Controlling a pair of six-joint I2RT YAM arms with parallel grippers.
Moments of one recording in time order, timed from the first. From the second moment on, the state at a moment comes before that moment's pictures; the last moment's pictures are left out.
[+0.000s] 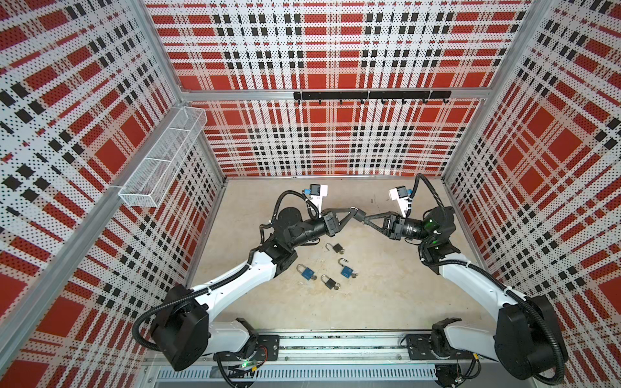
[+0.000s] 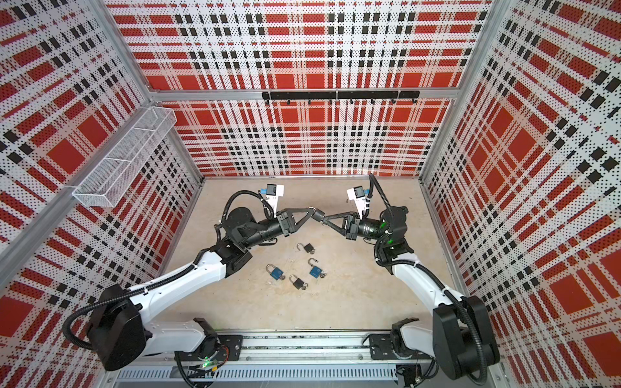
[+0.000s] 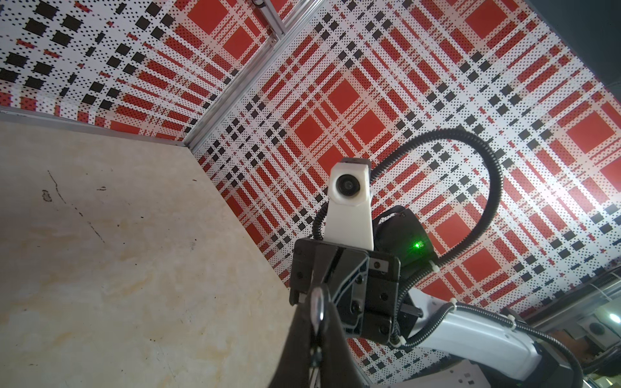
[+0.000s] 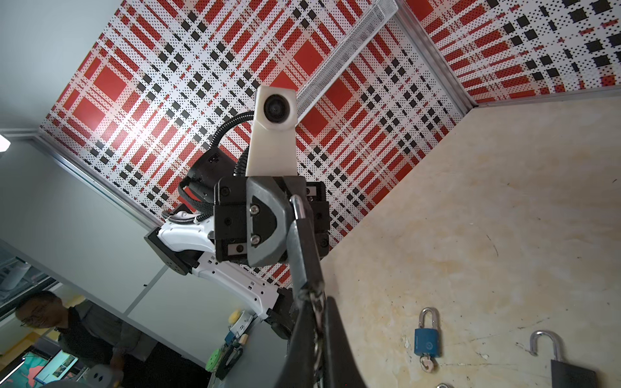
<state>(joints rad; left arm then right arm) -0.66 1.31 0.89 0.54 0.48 -0.87 0.28 1.24 0.72 0.74 -1.08 0.94</state>
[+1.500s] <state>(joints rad) -0.69 2.12 1.46 0.04 0.49 -0.73 0.00 0.94 0.62 0.09 -0.84 0.63</state>
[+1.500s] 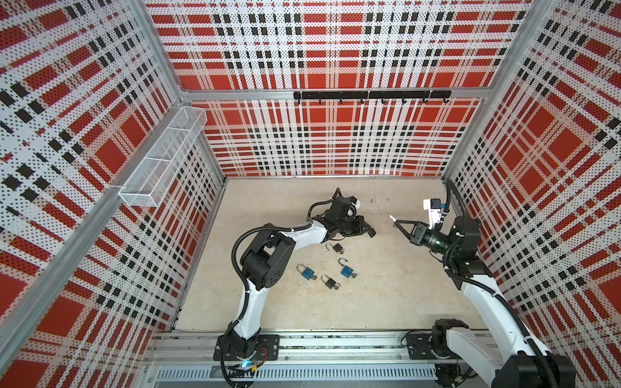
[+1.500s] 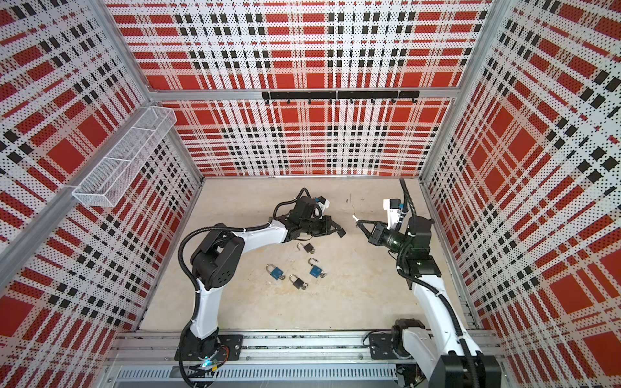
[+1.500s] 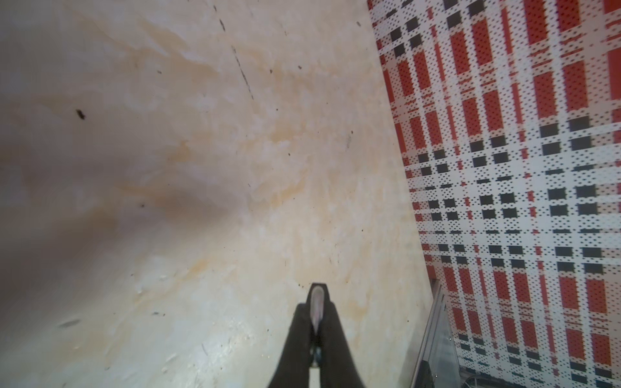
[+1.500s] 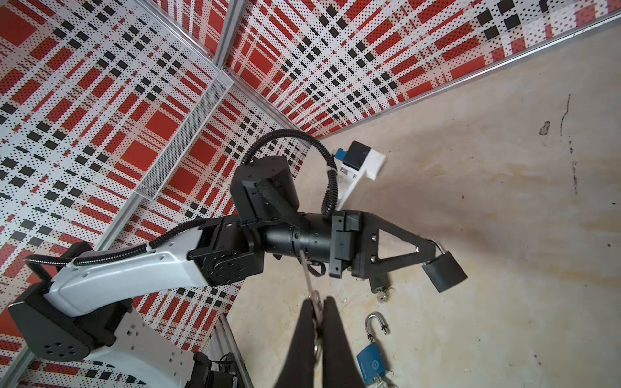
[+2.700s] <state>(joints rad) -0.69 2.28 1.61 -0.10 0.40 -0.75 0.00 0.90 0.57 0.09 -0.84 0.62</state>
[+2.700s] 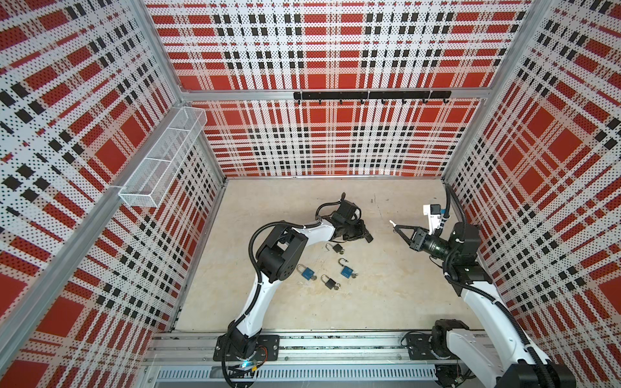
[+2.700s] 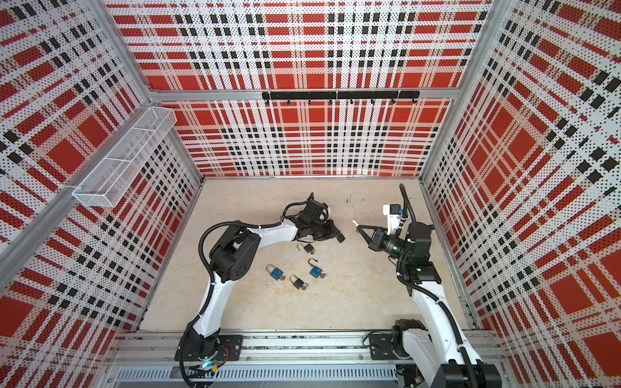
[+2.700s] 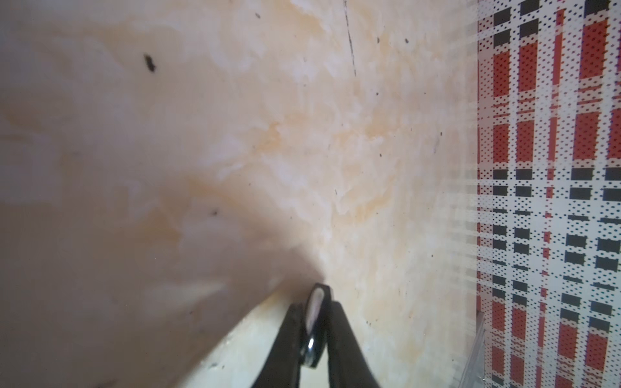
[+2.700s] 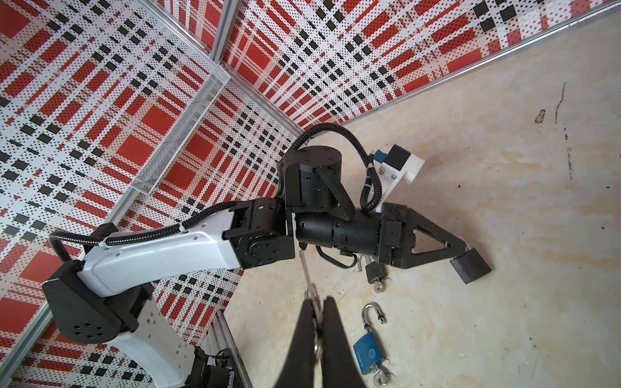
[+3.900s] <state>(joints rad) -0.59 1.72 1.20 0.03 0.31 -0.72 0.18 1.33 0.64 0.04 -0.47 0.51</state>
